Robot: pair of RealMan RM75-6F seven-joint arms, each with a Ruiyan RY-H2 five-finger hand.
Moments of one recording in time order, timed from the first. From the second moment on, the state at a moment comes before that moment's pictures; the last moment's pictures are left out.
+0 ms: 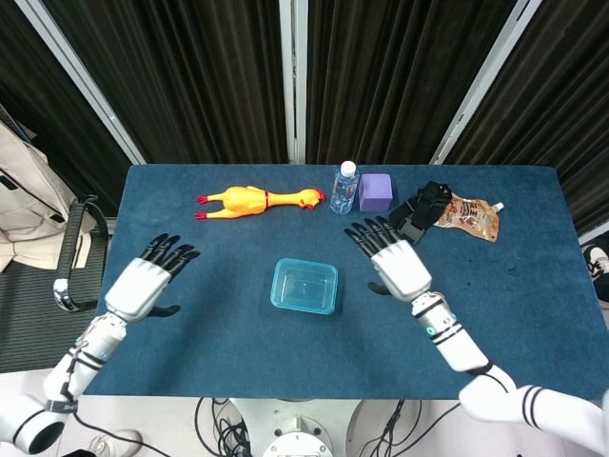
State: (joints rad) left arm -0.49 -1.21 -0.12 -1.62 1.61 1.11 0.09; right arm 0.62 -1.47 0.17 -1.46 -1.48 1.13 -0.22
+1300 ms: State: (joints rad) left arm -1.16 -1.57 -0.18 -1.52 0.59 0.70 0.54; right arm 0.42 -1.26 0.09 -1.62 -1.57 1.31 -0.18
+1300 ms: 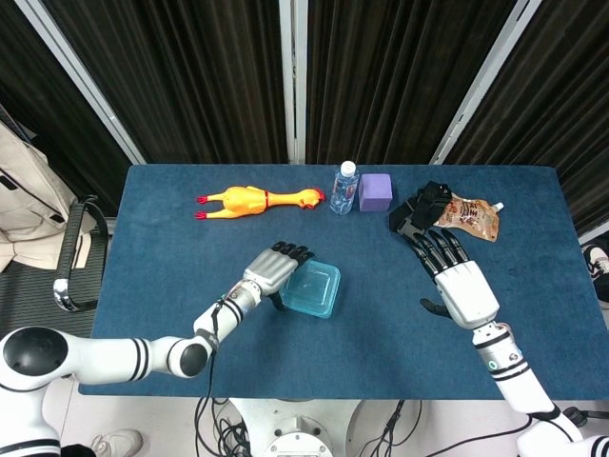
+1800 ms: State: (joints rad) left arm -1.19 -1.56 -0.16 -1.52 0.59 0.69 0.47; right arm 0.42 -1.29 0.09 -1.60 -1.56 1.30 -0.17
